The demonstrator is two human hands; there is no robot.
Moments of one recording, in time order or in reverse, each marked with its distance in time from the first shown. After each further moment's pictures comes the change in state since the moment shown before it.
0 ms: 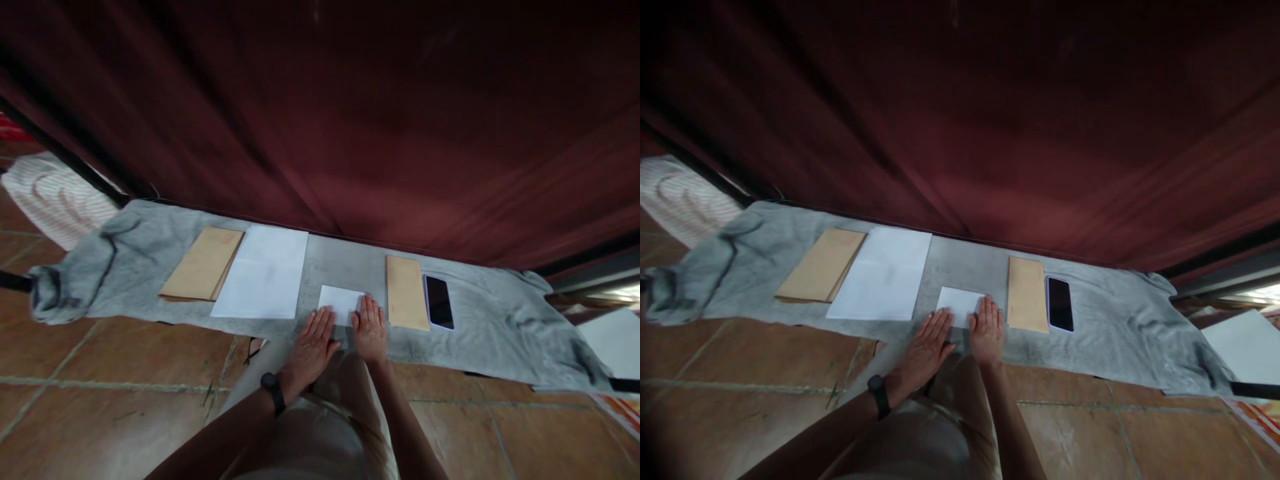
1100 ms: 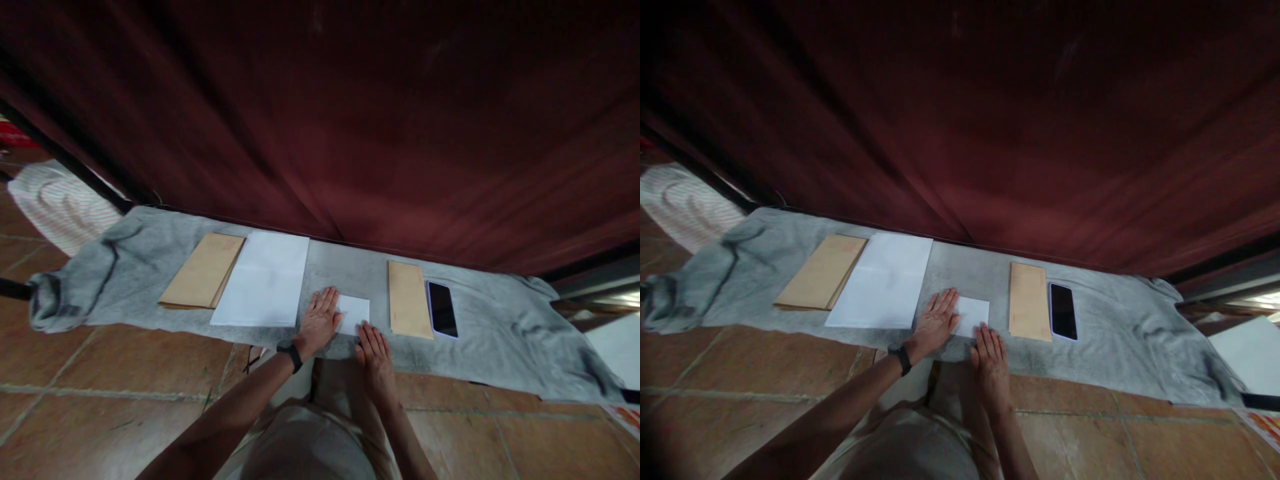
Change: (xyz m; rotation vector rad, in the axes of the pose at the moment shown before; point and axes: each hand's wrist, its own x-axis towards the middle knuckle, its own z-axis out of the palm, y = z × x) left_hand 0.075 -0.033 0.016 -0.056 -0.025 -0.063; right_hand -0.048 0.005 -0.030 0.120 -0.066 -0.129
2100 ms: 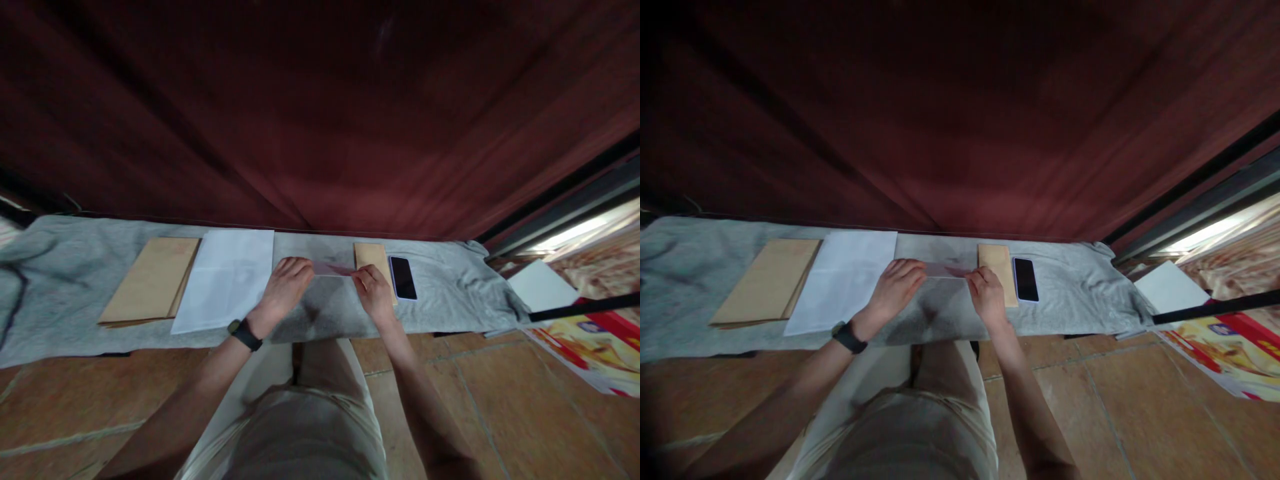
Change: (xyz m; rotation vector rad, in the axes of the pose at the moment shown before) left_hand 0.043 0.001 -0.124 -0.133 0.104 0.238; right_hand 0.112 0.033 -0.098 0.042 0.097 0.062
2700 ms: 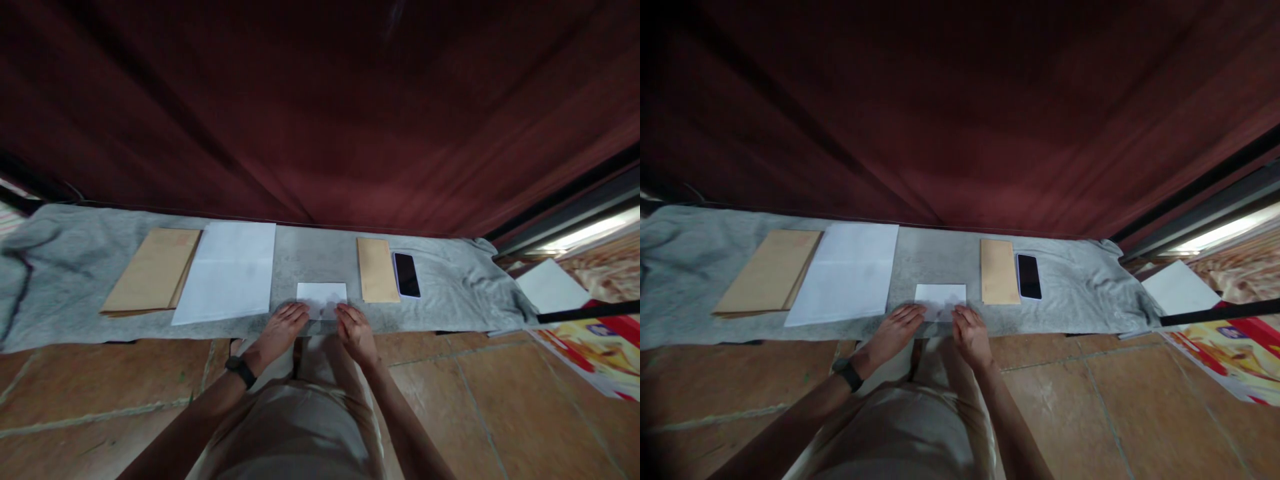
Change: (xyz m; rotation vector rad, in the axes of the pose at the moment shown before) left_hand -0.109 0.005 0.082 0.023 -0.234 0.088; right_hand -0.110 -0.019 0.066 0.142 -0.111 -0.047
